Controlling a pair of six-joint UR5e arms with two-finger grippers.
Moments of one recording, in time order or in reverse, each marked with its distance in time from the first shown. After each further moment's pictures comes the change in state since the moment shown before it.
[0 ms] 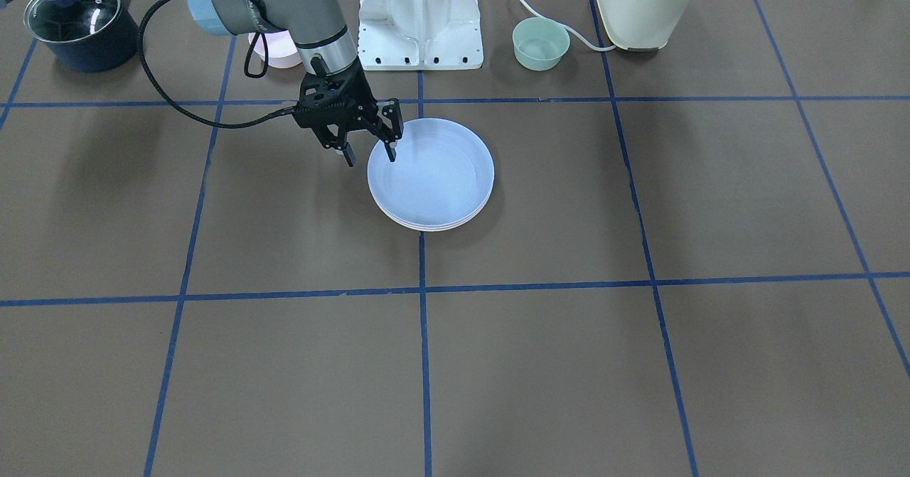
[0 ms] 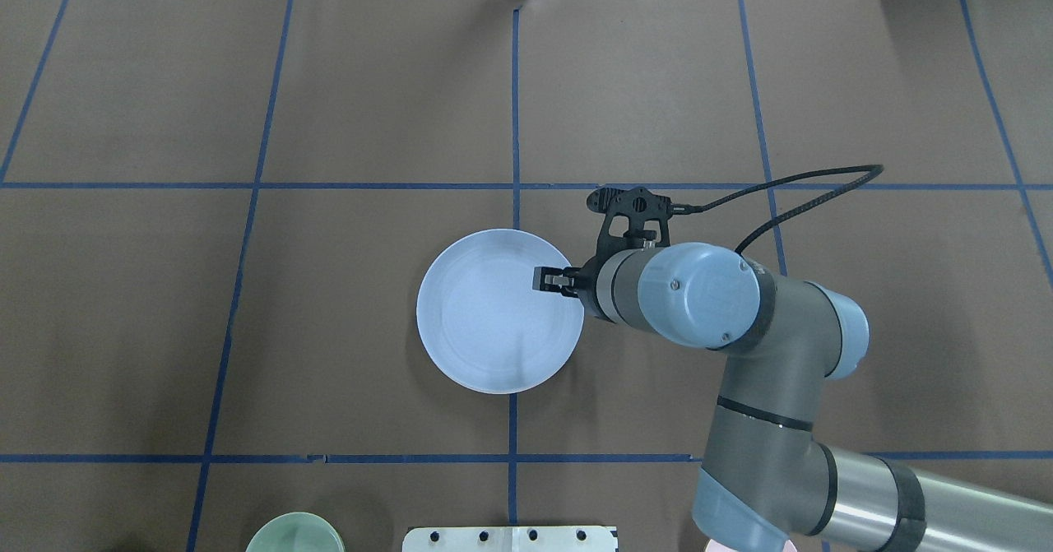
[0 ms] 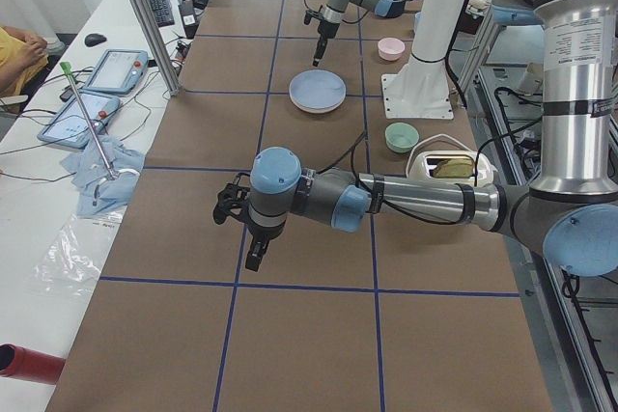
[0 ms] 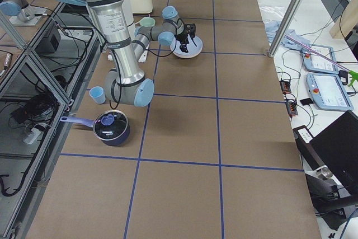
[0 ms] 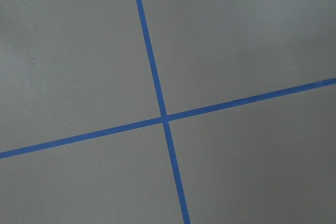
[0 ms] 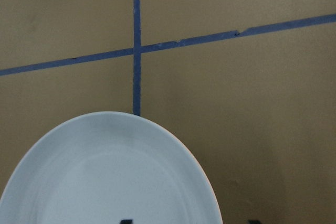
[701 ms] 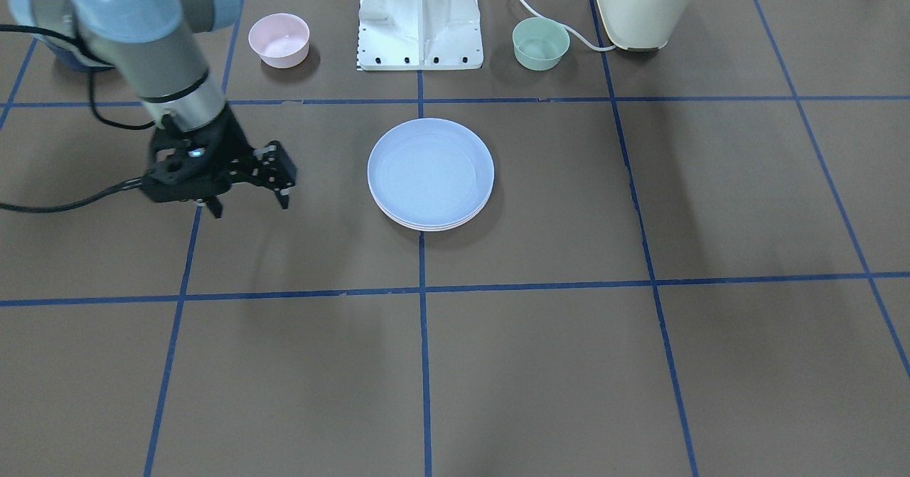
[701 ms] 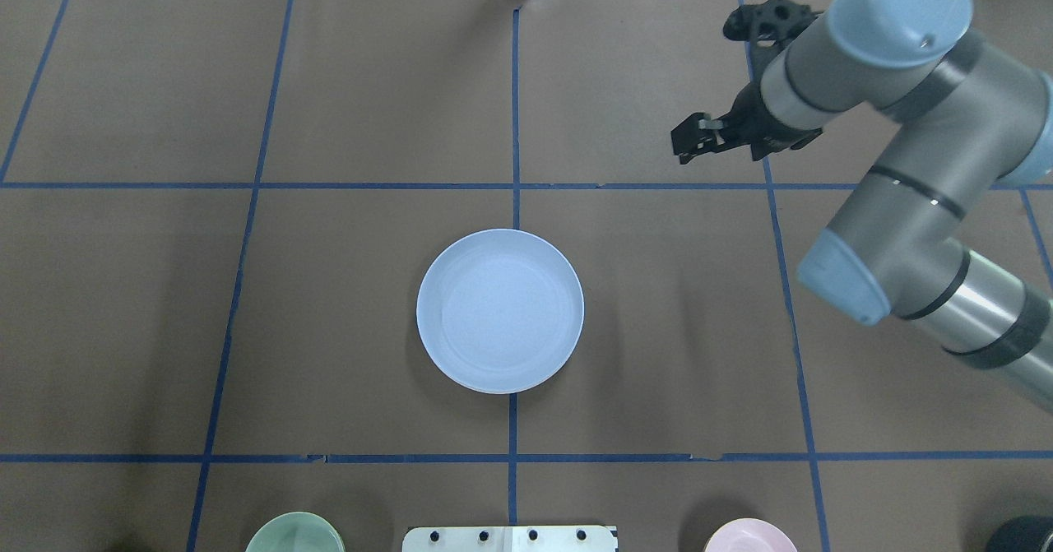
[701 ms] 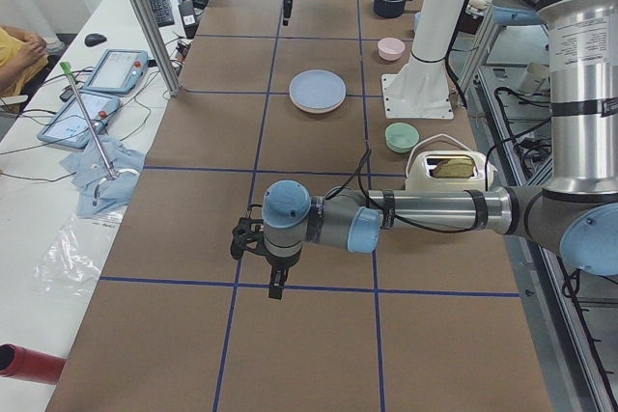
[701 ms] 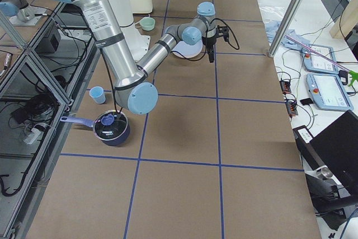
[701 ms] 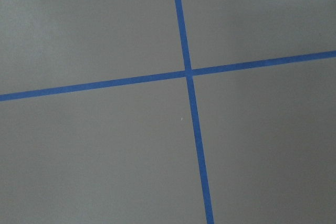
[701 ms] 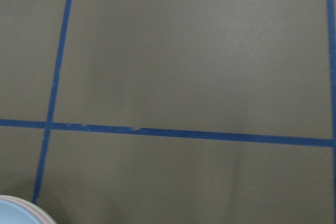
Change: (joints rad) left arm 0.001 0.060 0.041 0.062 -0.003 -0.003; right arm 0.497 -0.063 -0.009 -0.205 0.486 -0.617
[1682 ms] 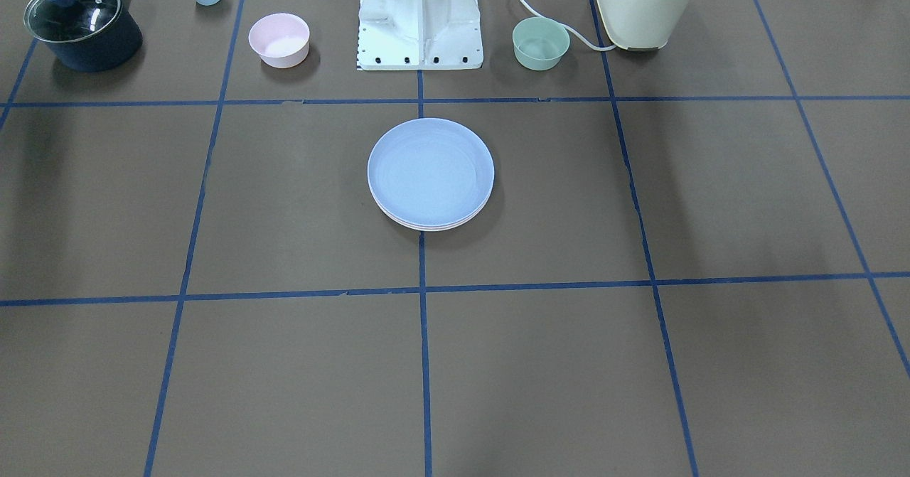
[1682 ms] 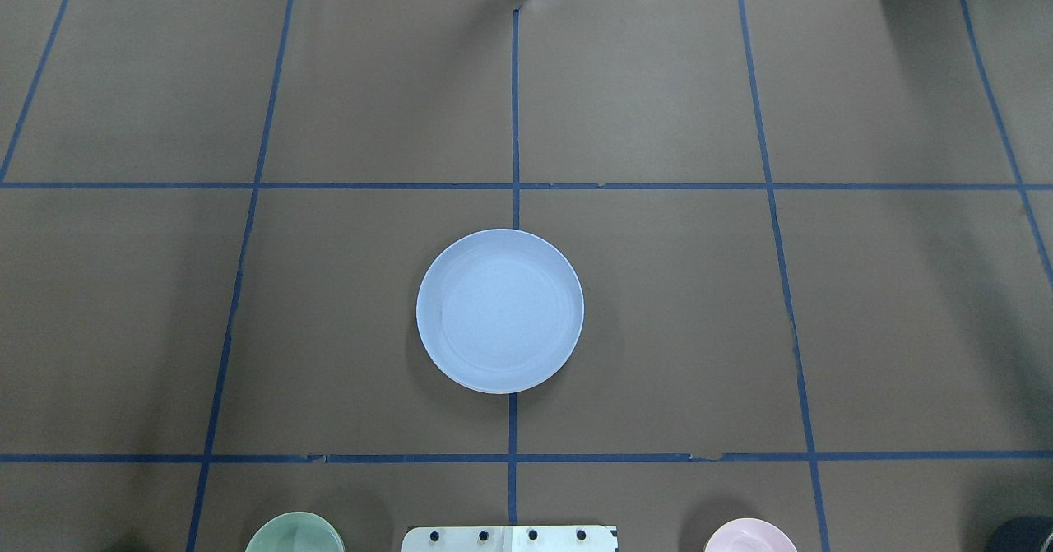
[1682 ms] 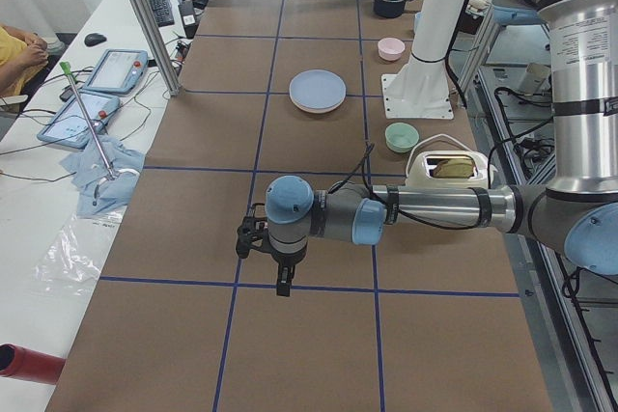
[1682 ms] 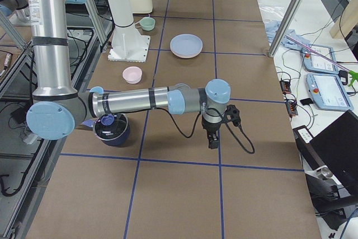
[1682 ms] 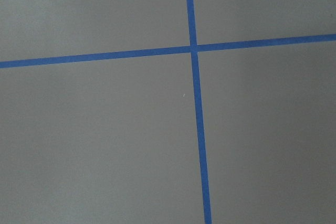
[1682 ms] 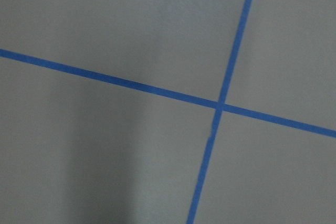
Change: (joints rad) left arm 0.005 0.013 -0.035 0.044 -0.001 -0.004; right arm 0.559 -0.439 -0.169 -0.013 0.208 -0.851
